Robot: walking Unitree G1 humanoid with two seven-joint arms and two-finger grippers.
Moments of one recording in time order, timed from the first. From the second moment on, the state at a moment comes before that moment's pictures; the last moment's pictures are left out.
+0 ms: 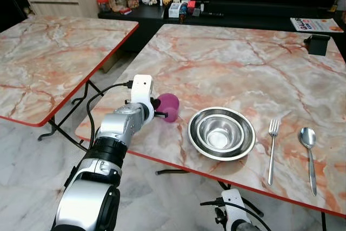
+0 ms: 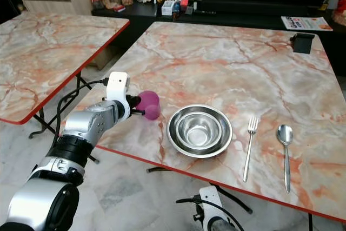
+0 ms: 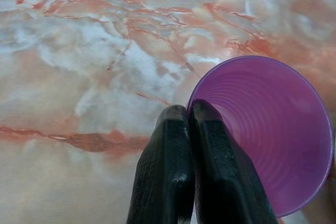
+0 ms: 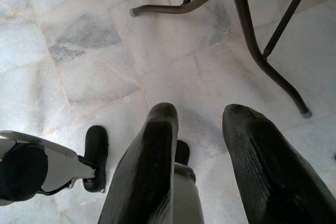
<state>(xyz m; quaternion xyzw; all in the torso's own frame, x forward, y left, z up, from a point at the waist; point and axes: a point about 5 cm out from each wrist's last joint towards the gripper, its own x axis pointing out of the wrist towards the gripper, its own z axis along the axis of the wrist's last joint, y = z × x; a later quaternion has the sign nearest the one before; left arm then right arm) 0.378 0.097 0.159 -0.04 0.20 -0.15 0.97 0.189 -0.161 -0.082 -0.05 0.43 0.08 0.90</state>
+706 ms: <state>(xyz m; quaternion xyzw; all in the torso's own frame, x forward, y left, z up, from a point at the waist) 0.374 0.092 0.159 -0.05 0.20 -0.16 0.96 0.187 -0.159 -0.083 -0.05 0.43 0.08 0.90</state>
